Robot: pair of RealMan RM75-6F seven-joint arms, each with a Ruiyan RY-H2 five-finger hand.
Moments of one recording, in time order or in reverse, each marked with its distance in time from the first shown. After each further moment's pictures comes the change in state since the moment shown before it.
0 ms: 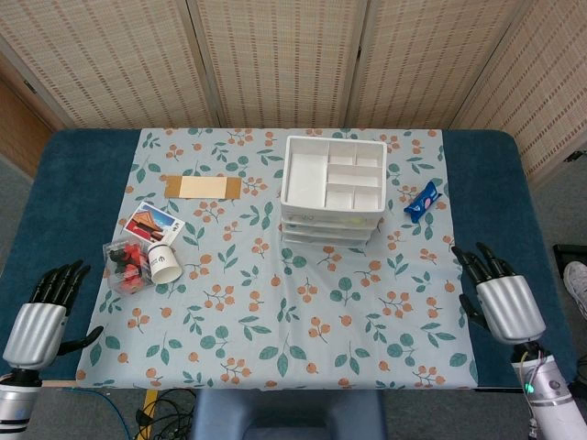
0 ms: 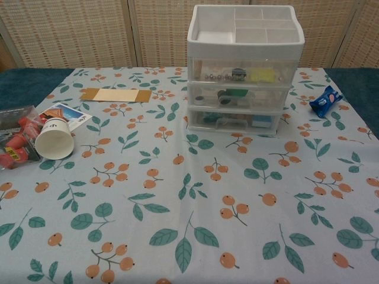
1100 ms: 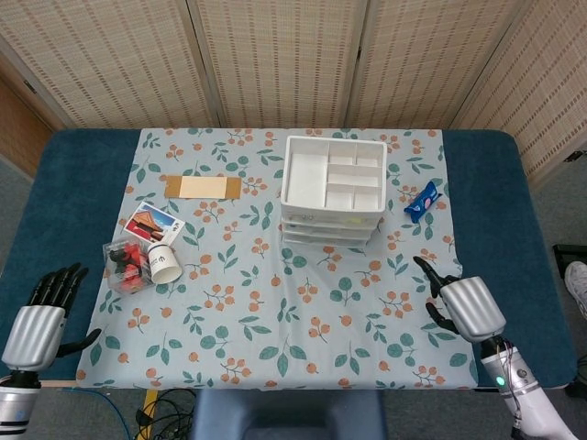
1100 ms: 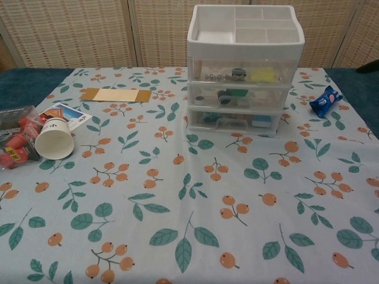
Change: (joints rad) left arm 0.008 0.007 0.006 -0.014 -0.030 -0.010 0.023; right arm 0.054 -0.060 0.081 -0.026 -0.030 -0.271 0.060
